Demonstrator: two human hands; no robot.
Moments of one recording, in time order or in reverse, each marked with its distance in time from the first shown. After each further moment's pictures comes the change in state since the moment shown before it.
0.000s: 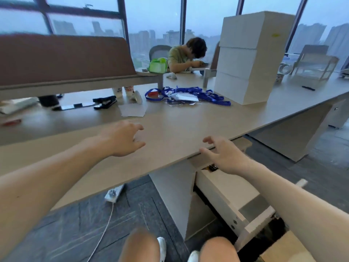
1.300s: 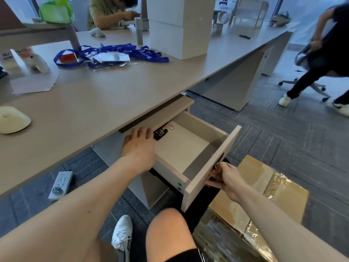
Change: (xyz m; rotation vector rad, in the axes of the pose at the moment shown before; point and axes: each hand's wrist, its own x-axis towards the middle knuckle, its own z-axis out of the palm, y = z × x) left_hand 0.049 0.223 0.173 0.182 -0.153 0.176; right_hand -0.135 0.217 0.075 1.198 0.411 0.957
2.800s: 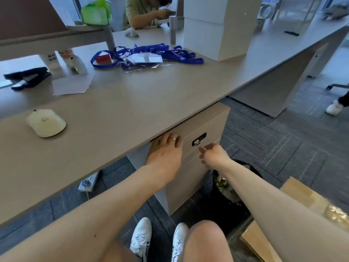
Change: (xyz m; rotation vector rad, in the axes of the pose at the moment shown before) left_hand 0.007 -0.017 -0.015 0.025 0.042 0.091; right_hand 0.051 -0.056 0.159 -0.677 -0.139 -0.106
